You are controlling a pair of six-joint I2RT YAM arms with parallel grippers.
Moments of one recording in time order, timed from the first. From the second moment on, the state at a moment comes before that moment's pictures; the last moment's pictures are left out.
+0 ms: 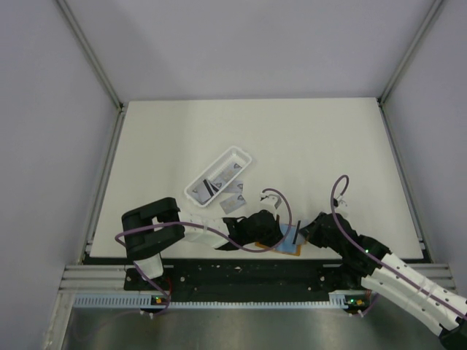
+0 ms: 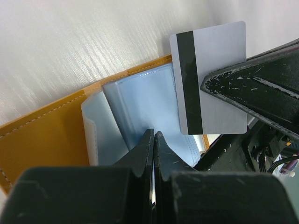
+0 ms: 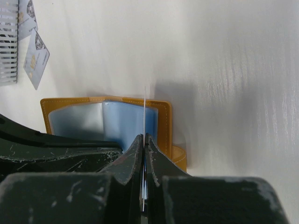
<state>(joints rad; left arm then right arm) -1.24 1.75 0.76 0.33 -0.13 -0.87 0.79 0.38 0.18 -0.52 0.24 1.10</state>
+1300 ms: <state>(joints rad) -1.24 1.75 0.76 0.33 -0.13 -0.87 0.79 0.35 0.18 -0.56 0.25 1.10</state>
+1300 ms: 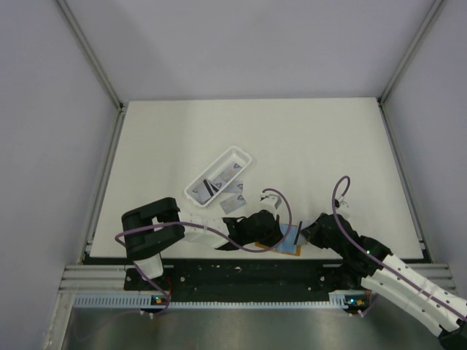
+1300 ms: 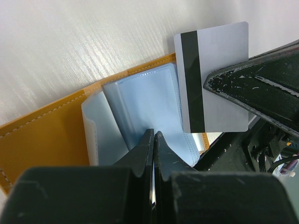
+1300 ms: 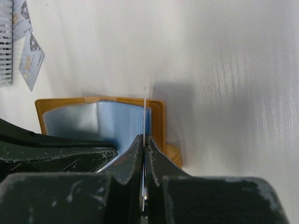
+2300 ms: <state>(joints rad) -1.24 1.75 0.76 0.33 -0.13 -0.87 0.79 0.40 0.16 -0.47 0.24 1.13</state>
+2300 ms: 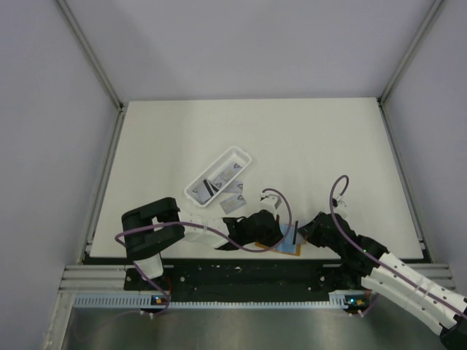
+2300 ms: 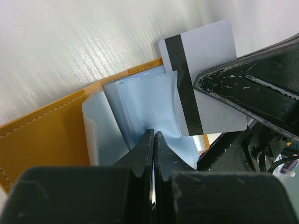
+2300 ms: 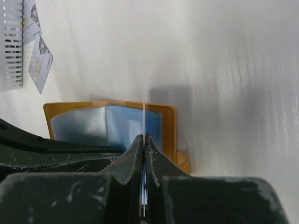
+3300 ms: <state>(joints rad) -1.24 1.70 0.76 0.22 -0.14 -0.86 0.79 0.27 0.05 -0.29 0.10 1.13</state>
